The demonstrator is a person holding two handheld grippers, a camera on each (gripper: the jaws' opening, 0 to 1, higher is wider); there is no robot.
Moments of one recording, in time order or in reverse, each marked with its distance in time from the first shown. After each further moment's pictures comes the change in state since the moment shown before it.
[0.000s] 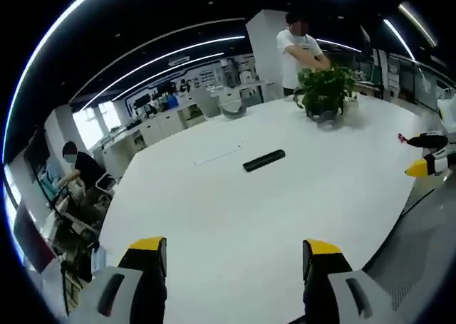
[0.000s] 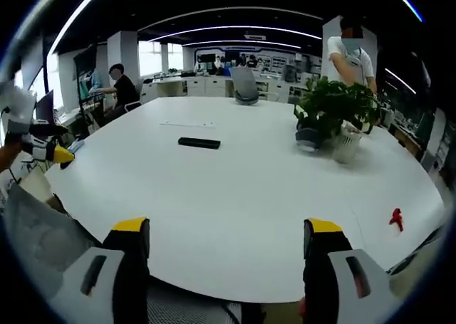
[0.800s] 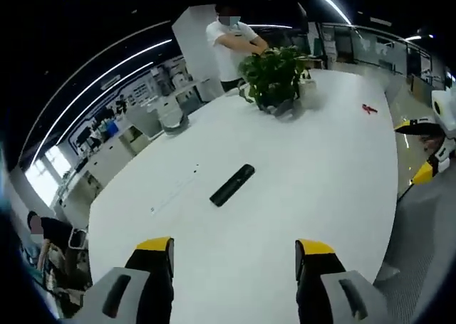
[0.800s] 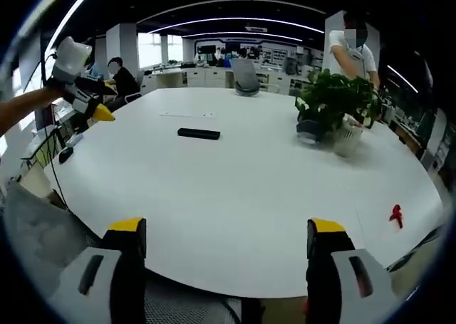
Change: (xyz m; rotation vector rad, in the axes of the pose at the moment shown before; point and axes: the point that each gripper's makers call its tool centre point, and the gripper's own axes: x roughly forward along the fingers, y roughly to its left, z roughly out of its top) left arm 0.101 -0.015 0.086 0.308 0.039 -0.291; right arm 0.003 -0.002 -0.006 0.006 0.039 -0.008
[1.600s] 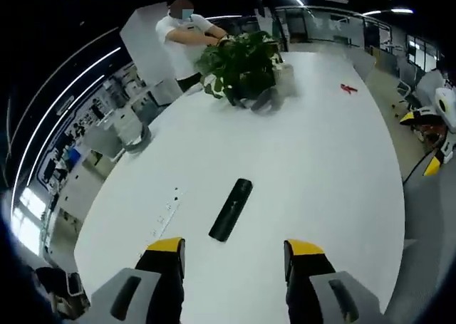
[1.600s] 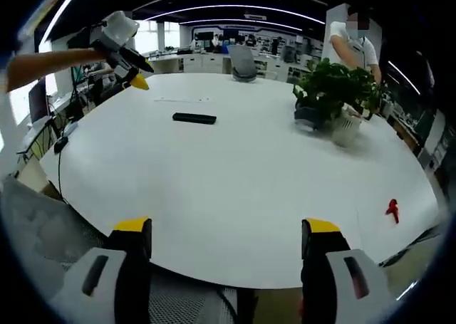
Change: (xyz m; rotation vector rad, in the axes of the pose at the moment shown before) left arm 0.095 0.038 0.058 0.223 0.037 -0.211; right arm 0.005 -0.004 -0.015 -0.013 0.090 -0.020
